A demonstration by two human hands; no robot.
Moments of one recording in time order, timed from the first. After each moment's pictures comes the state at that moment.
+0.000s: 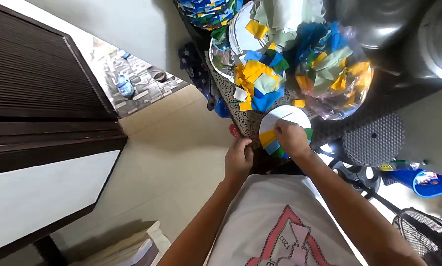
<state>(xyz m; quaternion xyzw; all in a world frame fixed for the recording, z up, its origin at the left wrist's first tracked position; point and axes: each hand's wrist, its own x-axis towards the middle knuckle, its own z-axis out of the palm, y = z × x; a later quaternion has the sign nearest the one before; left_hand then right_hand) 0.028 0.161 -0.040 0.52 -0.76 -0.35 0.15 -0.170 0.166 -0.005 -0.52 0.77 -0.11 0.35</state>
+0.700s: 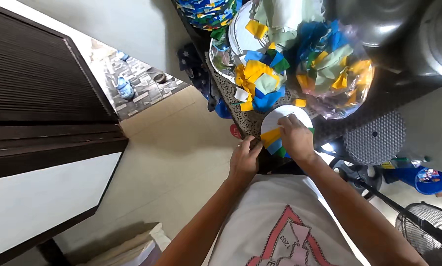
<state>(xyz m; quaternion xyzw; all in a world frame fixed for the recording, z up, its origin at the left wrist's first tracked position) 0.028 0.164 -0.054 0.41 -0.87 -0.24 0.14 -0.165 0.180 -0.013 -0.57 0.78 -0.17 0.19</state>
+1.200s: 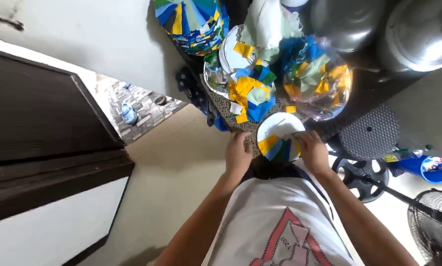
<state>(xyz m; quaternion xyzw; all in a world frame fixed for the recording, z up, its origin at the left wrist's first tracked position) 0.001 0.105 -0.008 0.52 -0.76 -0.38 0.02 -0.198 0.239 -0.007 -0.42 0.84 -0.21 0.26</state>
